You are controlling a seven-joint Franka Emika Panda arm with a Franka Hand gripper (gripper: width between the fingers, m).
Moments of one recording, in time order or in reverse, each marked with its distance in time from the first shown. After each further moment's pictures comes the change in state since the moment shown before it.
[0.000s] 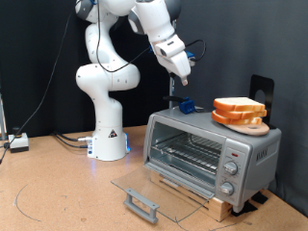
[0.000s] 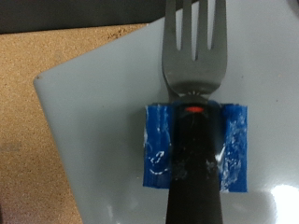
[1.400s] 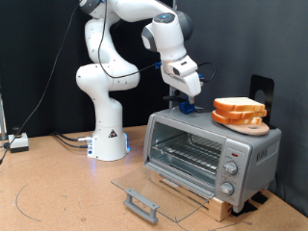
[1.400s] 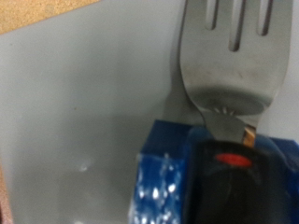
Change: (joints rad) arm 0.029 0.101 0.188 -0.049 0.055 0.156 -0.094
